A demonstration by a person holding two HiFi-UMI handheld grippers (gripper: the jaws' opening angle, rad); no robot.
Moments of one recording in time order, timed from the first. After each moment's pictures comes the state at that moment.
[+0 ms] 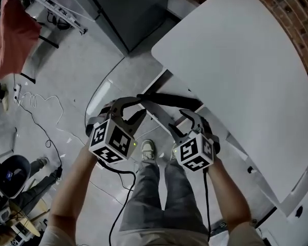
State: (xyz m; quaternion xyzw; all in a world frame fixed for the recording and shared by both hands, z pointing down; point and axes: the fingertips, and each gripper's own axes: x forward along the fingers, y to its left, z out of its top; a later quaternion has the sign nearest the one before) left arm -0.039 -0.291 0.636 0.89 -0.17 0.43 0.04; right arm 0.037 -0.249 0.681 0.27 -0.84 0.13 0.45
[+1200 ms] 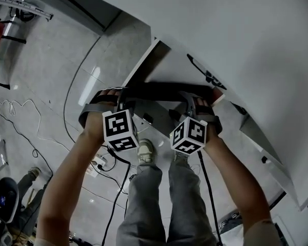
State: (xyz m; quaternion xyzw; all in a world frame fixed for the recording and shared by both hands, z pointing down) left arm -0.044 -0.288 0.980 0.78 -0.03 0.62 -0.07; right arm 0.064 -0.258 1.005 0.22 -0.79 0.05 0.57
